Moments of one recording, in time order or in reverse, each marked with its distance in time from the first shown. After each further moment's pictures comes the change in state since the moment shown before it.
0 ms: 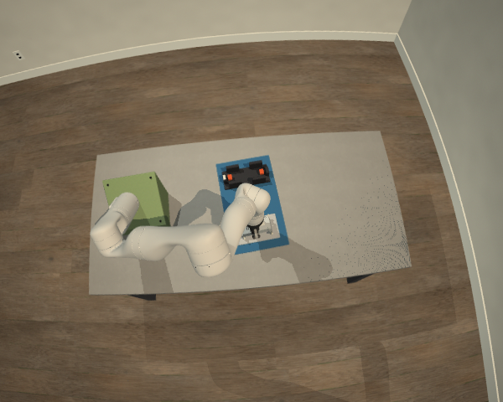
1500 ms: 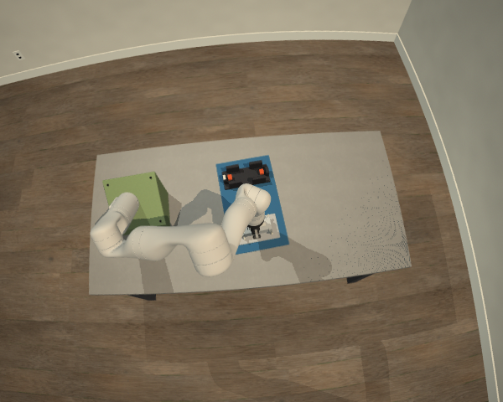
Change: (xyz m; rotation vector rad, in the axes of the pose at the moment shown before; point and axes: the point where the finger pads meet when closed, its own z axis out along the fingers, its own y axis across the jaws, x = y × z) arm -0.002 0.000 0.005 0.000 -0.001 0.000
